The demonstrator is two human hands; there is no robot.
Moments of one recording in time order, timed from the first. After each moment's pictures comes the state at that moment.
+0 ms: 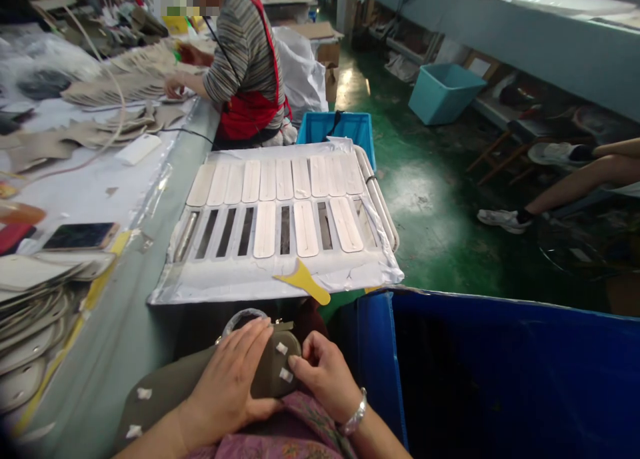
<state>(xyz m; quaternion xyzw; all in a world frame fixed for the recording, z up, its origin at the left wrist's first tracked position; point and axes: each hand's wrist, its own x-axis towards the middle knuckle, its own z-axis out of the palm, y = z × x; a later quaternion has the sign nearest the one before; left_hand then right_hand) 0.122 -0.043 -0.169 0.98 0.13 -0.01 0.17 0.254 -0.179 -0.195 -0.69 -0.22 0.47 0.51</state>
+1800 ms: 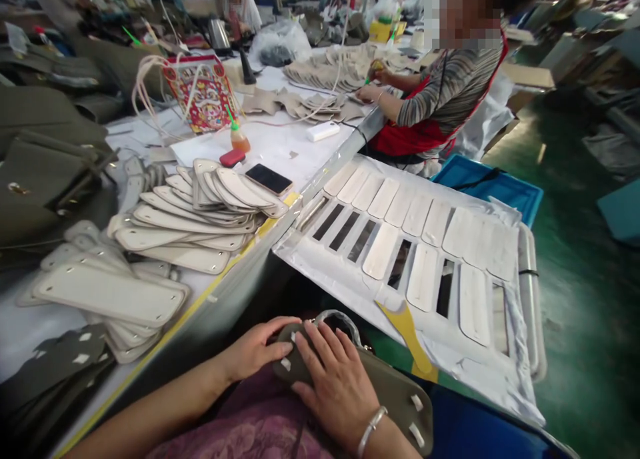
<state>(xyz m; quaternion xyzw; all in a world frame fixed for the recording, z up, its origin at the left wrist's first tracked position) -0.057 0.039 -0.180 0.61 0.34 0.18 0.69 0.133 -0.046 -0.163 -0.54 -0.84 0.04 0.05</state>
